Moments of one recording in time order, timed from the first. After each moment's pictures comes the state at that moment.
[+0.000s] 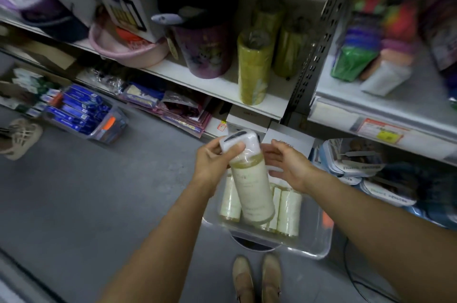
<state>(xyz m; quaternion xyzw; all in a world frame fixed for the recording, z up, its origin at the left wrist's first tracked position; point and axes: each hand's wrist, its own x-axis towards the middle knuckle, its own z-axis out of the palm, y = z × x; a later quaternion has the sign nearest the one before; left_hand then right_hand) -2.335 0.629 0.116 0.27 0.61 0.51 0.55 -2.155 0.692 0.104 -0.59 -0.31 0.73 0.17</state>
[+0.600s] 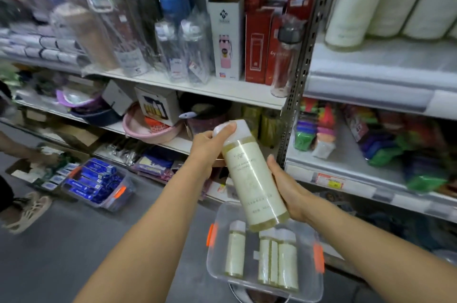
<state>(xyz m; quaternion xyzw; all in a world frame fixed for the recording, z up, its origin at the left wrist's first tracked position) -2.345 0.658 0.368 0.31 0.66 0.47 0.50 -2.162 0.640 0.313 -0.50 -0.35 0.75 0.24</state>
